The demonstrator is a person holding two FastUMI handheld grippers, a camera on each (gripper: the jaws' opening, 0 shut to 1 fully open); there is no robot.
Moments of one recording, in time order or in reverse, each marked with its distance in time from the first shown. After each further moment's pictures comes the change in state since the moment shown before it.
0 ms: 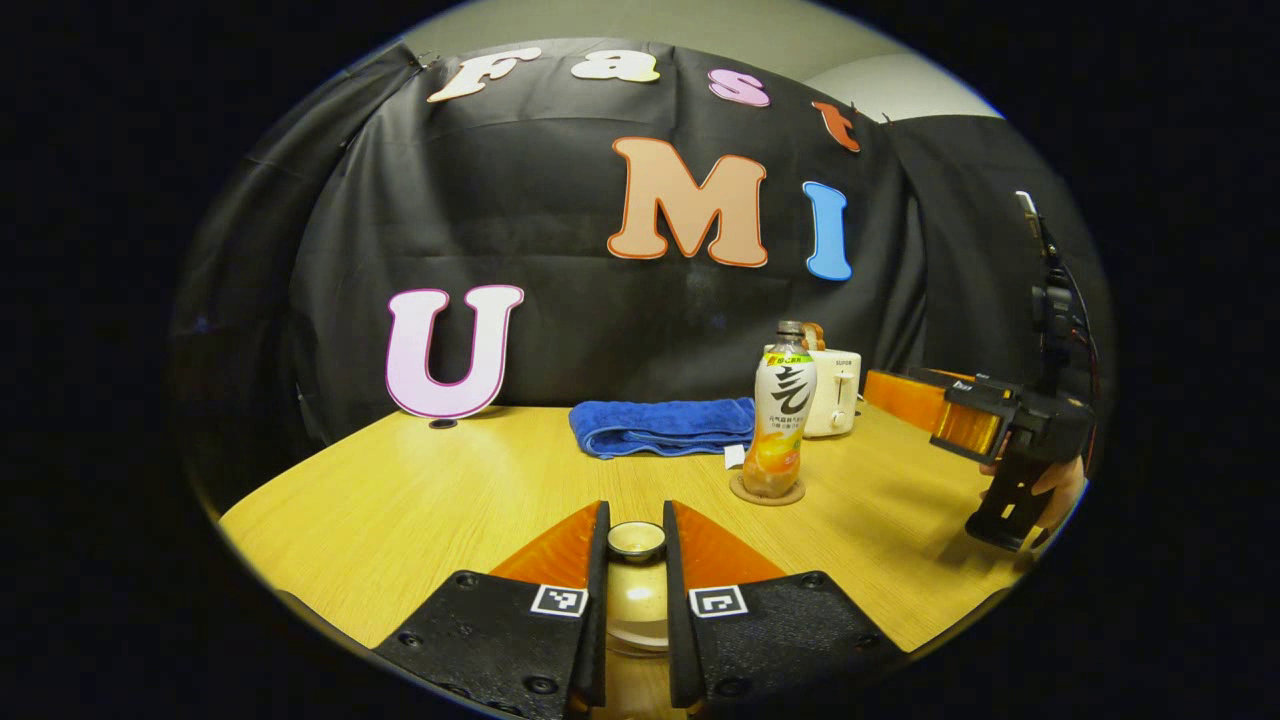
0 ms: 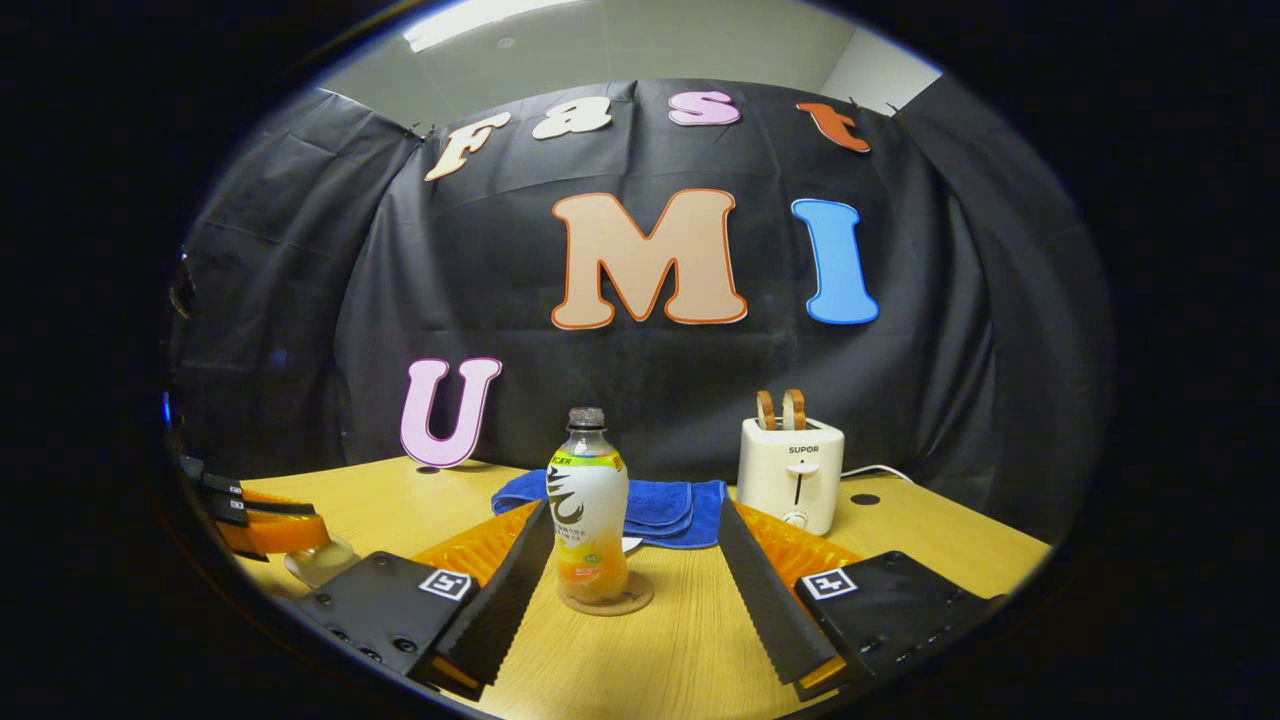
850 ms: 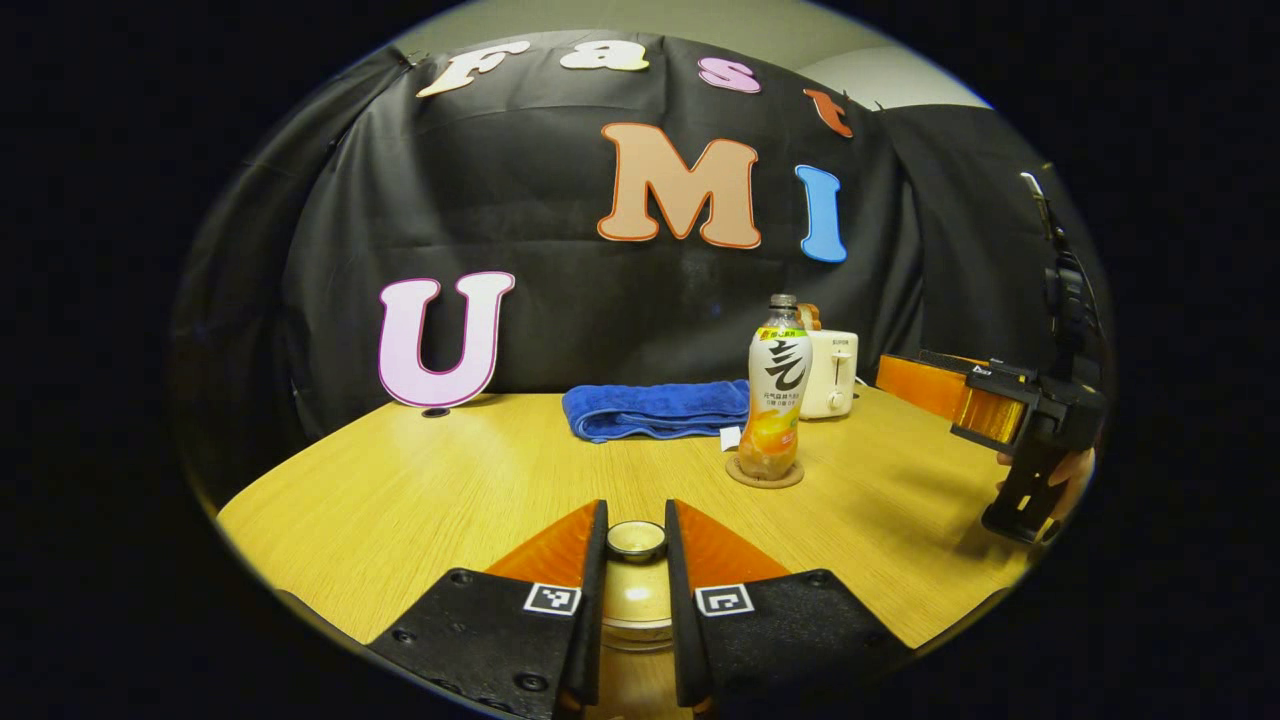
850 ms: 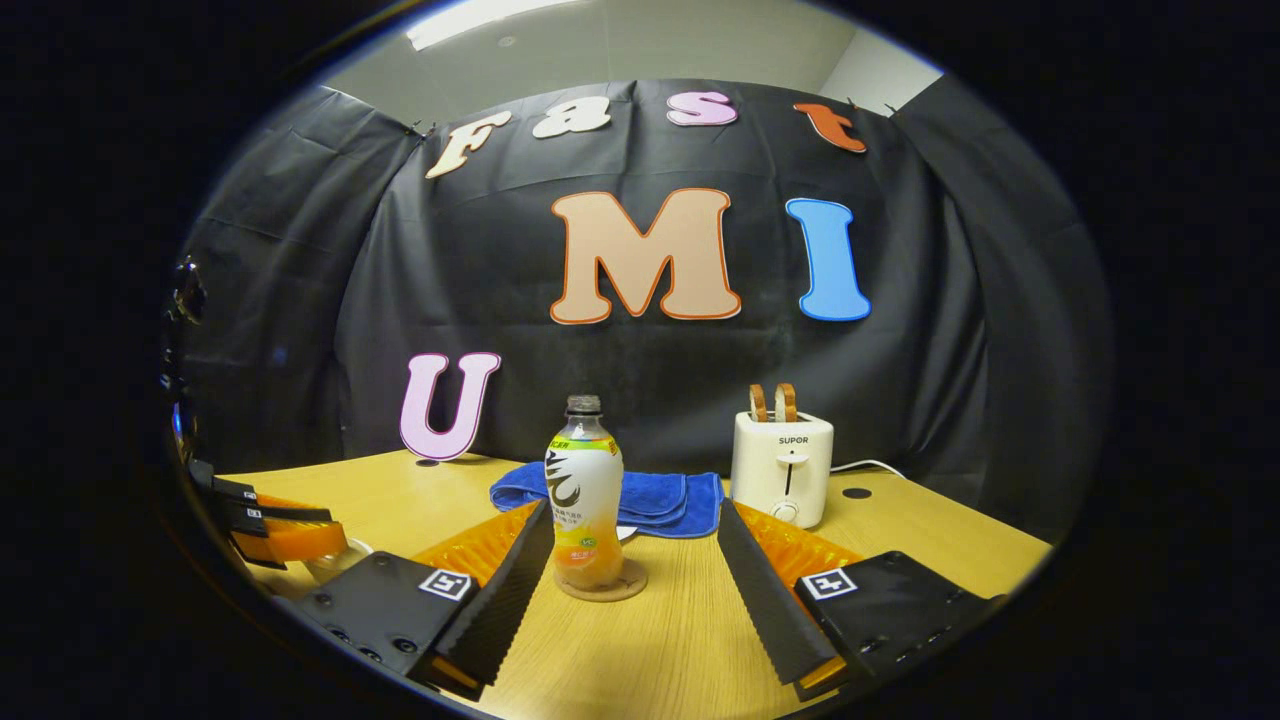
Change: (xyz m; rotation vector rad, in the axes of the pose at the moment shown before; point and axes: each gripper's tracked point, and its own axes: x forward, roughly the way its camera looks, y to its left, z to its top) left arm 0.001 -0.006 -0.012 0.019 0.020 -0.010; right arm -0.012 -0.004 -0.009 -0.008 0.020 0.003
